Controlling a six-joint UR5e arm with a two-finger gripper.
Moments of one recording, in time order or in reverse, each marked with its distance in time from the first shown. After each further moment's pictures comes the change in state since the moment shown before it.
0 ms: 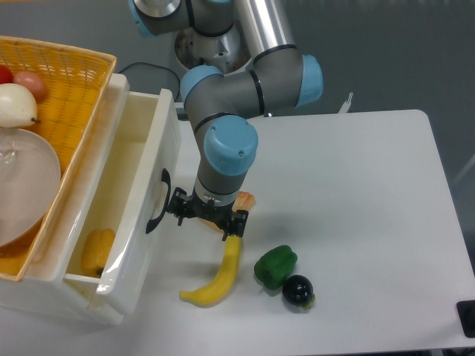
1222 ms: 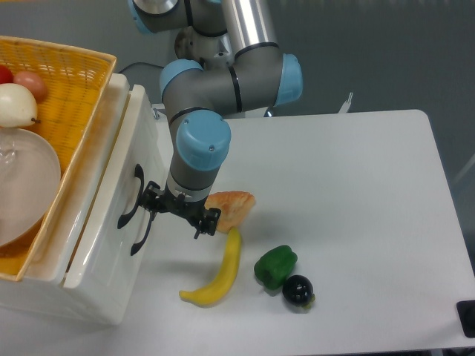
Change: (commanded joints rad) arm -0.057 0.018 -0.012 0.002 -0.029 -0.014
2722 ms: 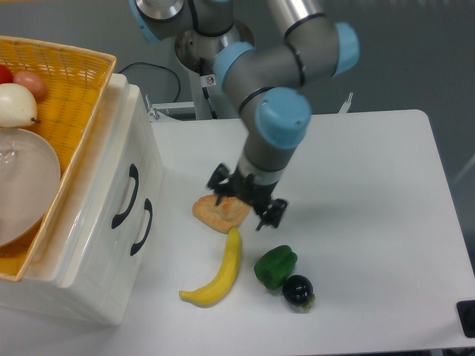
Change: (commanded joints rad) arm 0.308 0.106 0.009 -0.156 0.139 0.690
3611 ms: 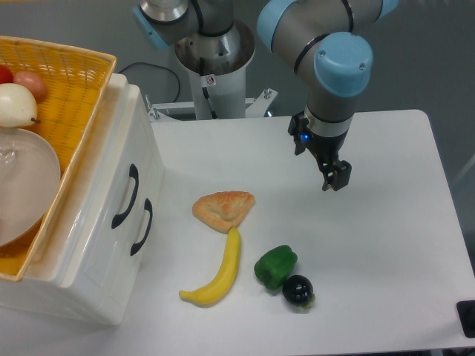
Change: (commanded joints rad) arm 0.046 0.020 0.047 0.029 0.152 0.403
